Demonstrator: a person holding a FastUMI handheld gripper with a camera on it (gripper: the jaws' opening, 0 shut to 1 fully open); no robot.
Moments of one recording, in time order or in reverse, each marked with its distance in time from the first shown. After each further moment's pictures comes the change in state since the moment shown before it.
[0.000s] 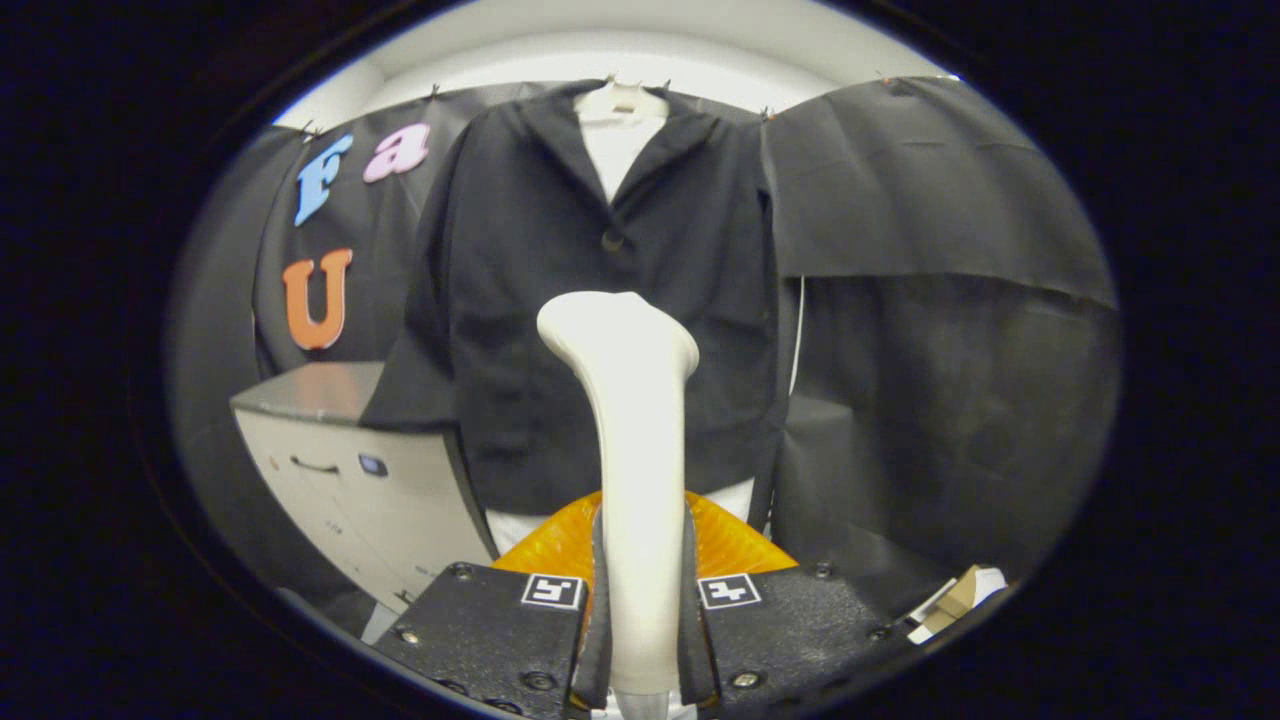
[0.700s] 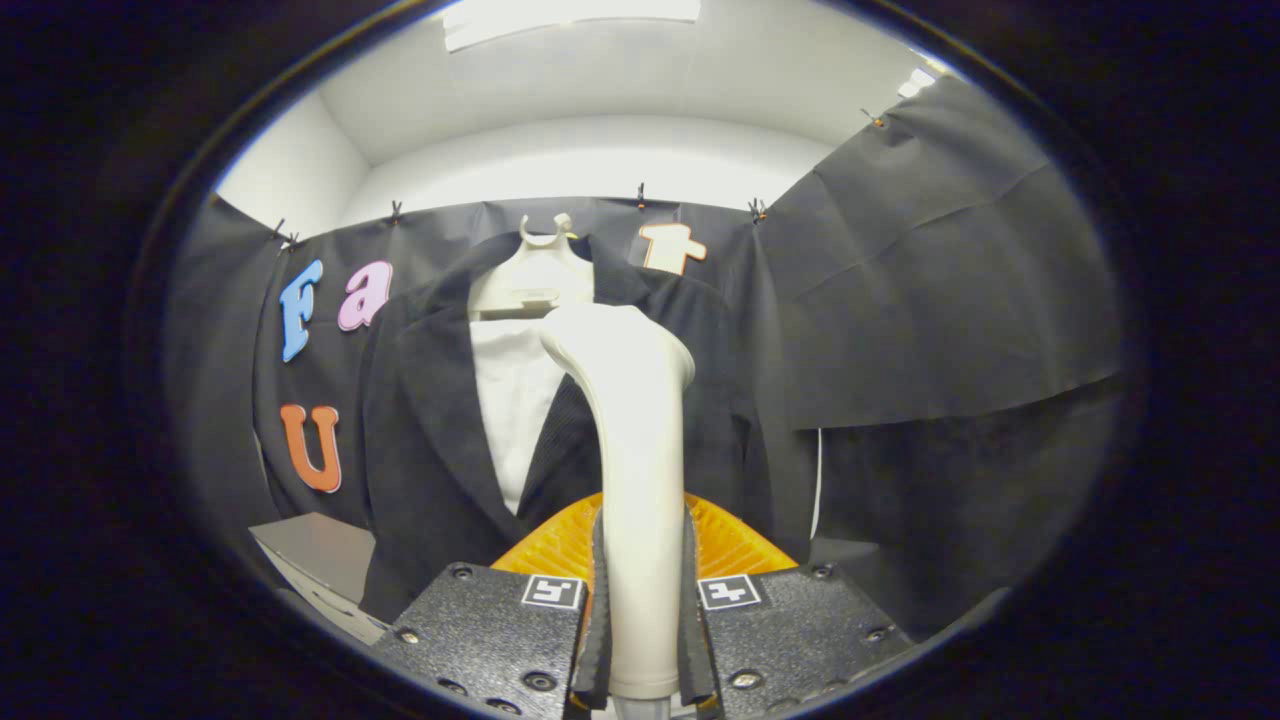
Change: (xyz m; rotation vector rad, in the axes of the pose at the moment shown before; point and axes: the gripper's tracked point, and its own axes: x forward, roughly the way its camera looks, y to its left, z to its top) arm 0.076 -0.072 0.241 0.084 -0.321 0.124
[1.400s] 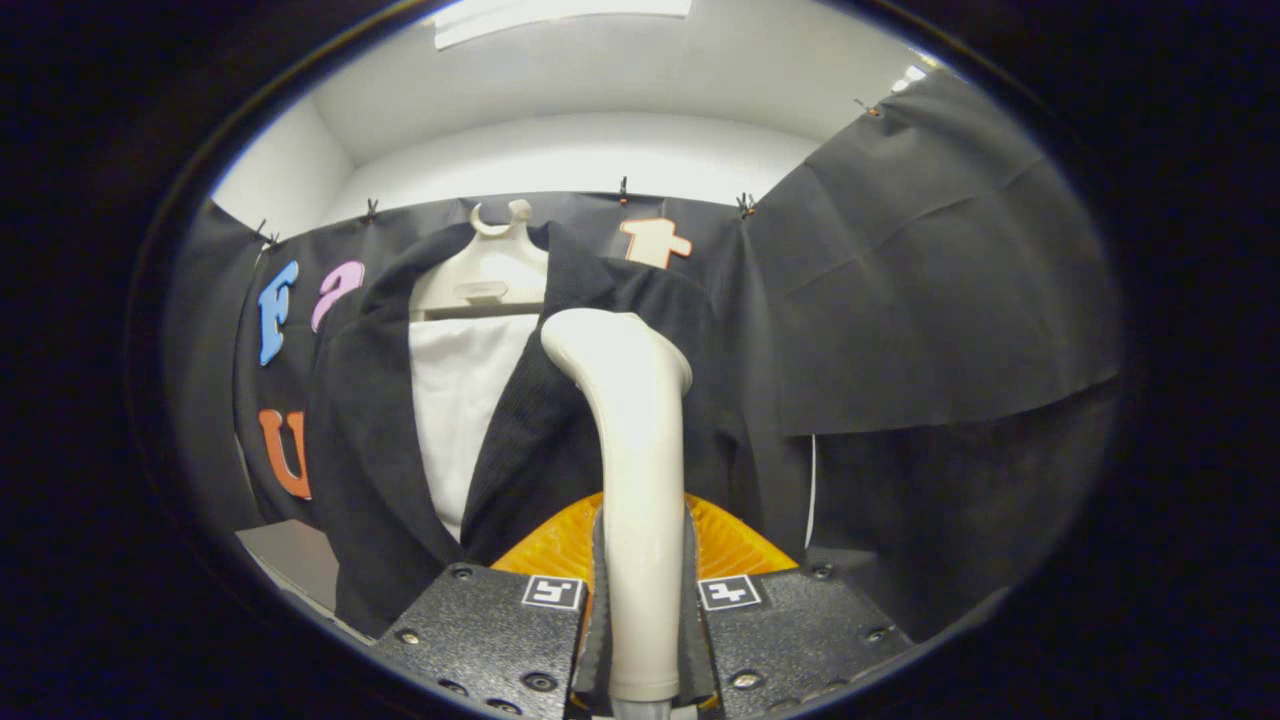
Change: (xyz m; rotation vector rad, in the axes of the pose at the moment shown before) arm 0.036 -0.017 -0.024 -0.023 0.015 -0.038
